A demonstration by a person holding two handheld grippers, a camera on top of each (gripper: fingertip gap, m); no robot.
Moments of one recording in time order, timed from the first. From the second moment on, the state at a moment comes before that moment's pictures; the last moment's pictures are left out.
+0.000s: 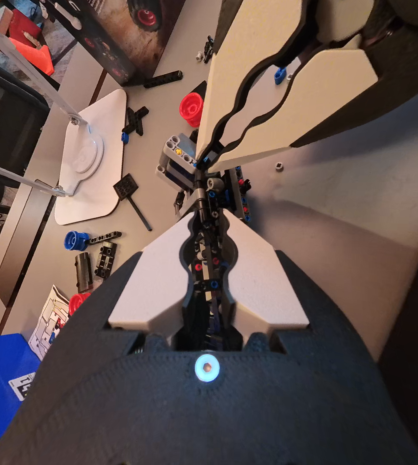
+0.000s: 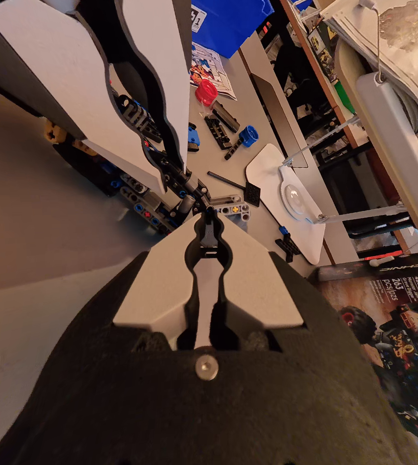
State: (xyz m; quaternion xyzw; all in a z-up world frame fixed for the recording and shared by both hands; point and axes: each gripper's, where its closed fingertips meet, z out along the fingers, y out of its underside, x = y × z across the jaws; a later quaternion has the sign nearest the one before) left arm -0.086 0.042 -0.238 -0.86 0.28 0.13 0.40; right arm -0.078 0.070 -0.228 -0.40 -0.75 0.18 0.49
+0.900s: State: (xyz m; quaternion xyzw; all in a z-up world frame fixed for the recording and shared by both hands) left arm -0.094 0.050 -0.235 -0.88 0.24 0.05 0.41; right arm -0.088 0.077 -0.224 -0.33 -0.76 0.08 0.56
